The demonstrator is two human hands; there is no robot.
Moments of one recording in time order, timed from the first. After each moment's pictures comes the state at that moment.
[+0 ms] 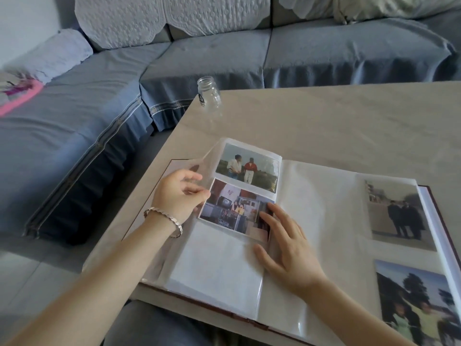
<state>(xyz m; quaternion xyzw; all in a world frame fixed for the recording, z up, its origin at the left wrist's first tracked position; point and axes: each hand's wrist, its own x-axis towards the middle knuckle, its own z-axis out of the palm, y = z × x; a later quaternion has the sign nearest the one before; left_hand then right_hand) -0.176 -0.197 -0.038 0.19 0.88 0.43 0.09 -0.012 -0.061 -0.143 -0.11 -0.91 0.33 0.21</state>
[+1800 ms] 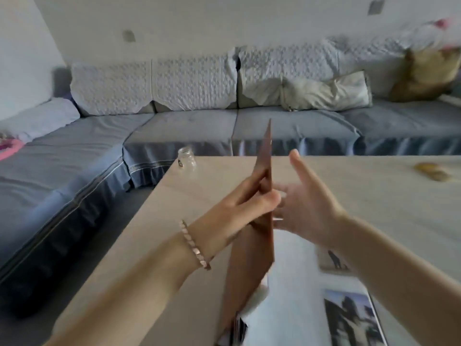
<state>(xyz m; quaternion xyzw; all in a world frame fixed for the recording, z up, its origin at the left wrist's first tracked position) -0.052 -0.143 0.110 0.42 0.63 0.55 0.35 0.027 -0.010 0.099 -0.16 -0.55 0.82 0.03</state>
